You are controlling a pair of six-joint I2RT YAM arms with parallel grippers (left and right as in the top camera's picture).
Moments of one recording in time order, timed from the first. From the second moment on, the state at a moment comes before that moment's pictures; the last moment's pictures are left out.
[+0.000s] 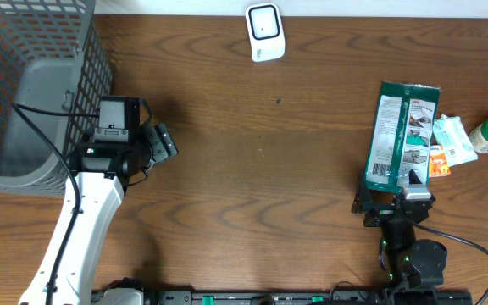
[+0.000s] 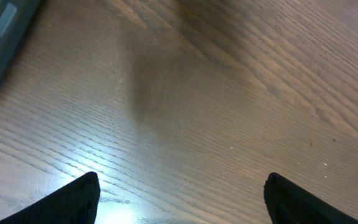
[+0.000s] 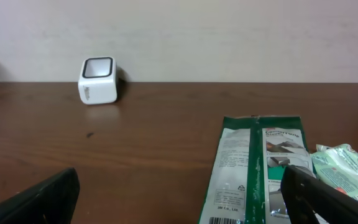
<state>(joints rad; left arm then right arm) -0.06 1.31 0.99 -0.78 0.02 -0.52 0.05 0.01 0.01 -0.07 -0.01 0.05</state>
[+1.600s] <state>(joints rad) -0.06 0.53 0.99 -0.79 -0.04 -0.51 0.05 0.01 0.01 -0.07 -0.01 0.04</state>
